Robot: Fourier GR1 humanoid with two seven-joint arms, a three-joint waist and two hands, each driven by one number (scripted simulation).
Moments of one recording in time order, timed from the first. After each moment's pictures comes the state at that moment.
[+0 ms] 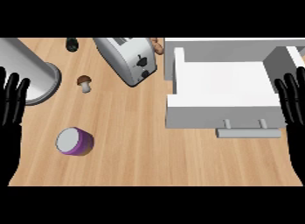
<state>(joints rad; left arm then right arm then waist) 0.00 0.09 0.03 -2.10 0.01 0.02 0.00 -0.01 -0.11 0.01 -2.10 -0.03 0.00 0.03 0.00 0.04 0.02</state>
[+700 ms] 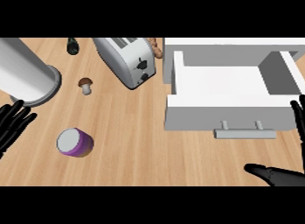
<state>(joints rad) 0.18 0.40 0.16 -2.04 0.46 -0.45 0.11 0.14 -0.10 -0.09 -2.09 -0.04 -0.06 0.14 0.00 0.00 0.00</state>
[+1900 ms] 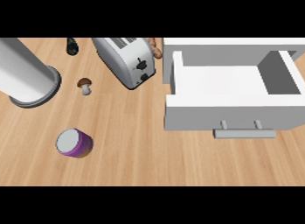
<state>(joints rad) 0.25 0.54 0.44 -1.94 0.97 -0.59 0.40 0.38 -0.15 -0.36 -2.12 -0.29 0.19 0.05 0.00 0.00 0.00</state>
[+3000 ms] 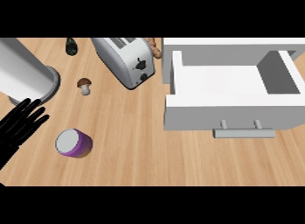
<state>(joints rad) 0.08 0.31 0.26 -1.77 0.65 -0.54 0.39 0.43 -0.12 -0.54 -2.15 -0.41 0.36 0.08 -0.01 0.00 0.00</state>
